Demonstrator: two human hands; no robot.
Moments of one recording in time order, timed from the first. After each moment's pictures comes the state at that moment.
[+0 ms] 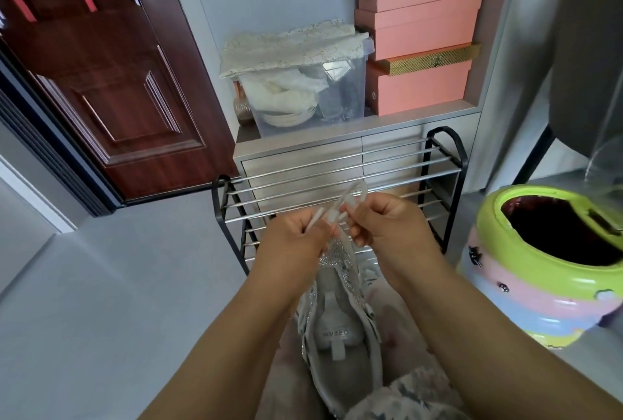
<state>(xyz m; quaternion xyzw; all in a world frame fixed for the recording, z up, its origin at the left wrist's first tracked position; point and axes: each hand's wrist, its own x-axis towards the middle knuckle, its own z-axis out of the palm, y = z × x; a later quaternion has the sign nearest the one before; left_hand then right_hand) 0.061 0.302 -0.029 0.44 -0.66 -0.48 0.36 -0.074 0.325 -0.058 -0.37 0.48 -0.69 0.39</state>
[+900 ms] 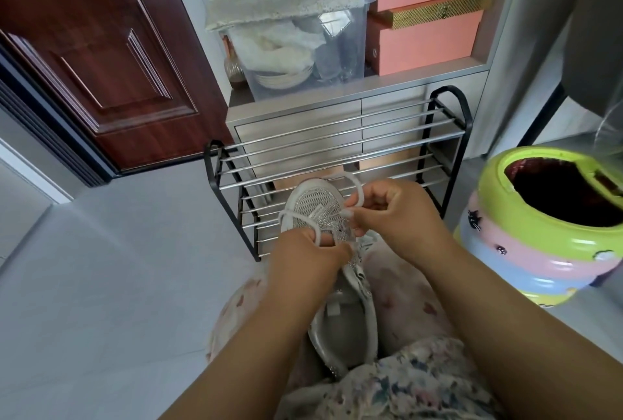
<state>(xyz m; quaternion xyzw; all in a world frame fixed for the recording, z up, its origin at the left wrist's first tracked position) 0.055 0.328 -0.081 0.57 -0.63 -0.45 0.27 -0.086 0.344 -0.081 -0.49 0.58 -0.56 0.34</state>
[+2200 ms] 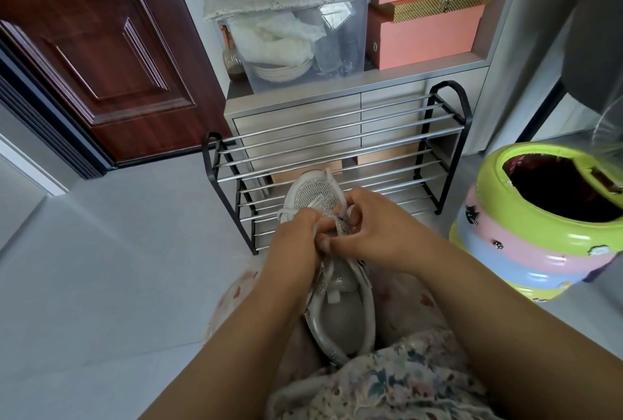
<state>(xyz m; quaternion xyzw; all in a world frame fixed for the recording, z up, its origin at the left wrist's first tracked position) 0.056 0.334 -0.058 0.53 -0.46 -0.64 0.31 -0.070 0.349 -0.077 -0.59 0.68 -0.31 0.31</state>
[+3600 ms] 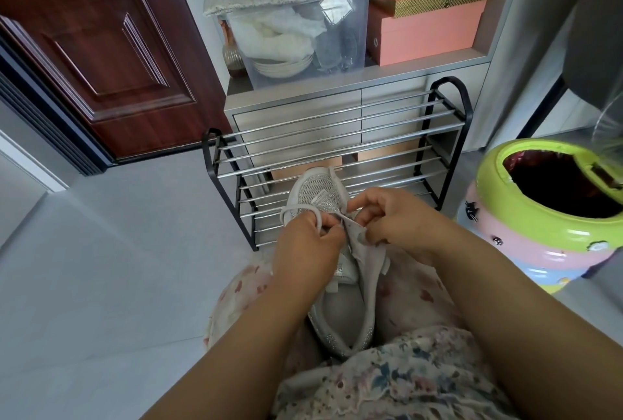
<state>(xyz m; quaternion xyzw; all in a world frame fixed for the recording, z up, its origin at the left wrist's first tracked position) 0.052 0.313 -0.110 0.57 -0.70 -0.35 0.26 -0.096 0.347 -0.090 -0.47 0.63 -0.37 0.49</state>
